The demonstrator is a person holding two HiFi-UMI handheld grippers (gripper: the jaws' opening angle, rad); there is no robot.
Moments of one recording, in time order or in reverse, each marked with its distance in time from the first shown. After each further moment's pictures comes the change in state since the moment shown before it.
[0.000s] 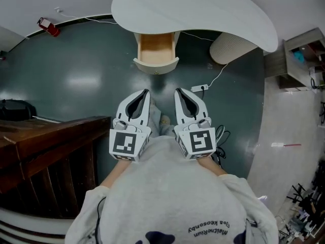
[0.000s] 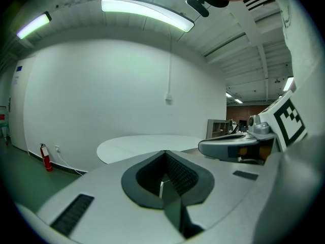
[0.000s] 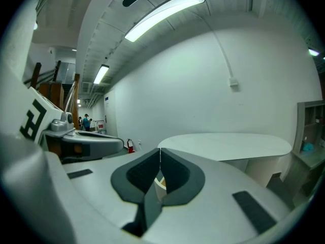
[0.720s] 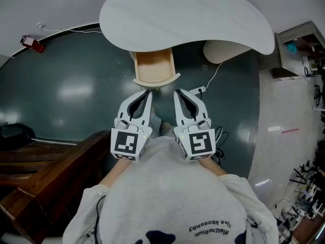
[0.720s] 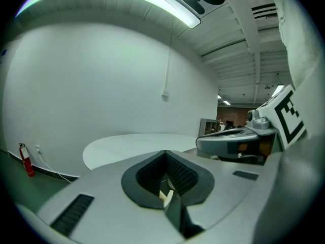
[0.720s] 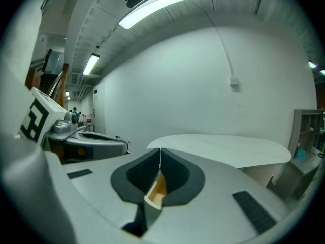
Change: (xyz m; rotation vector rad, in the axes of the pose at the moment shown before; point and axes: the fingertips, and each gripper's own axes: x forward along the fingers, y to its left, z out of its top) left arm 0.095 0.084 0.008 0.005 0.033 -0.166; right arm 0.114 -0.020 0.018 -0.031 0.042 -0.118
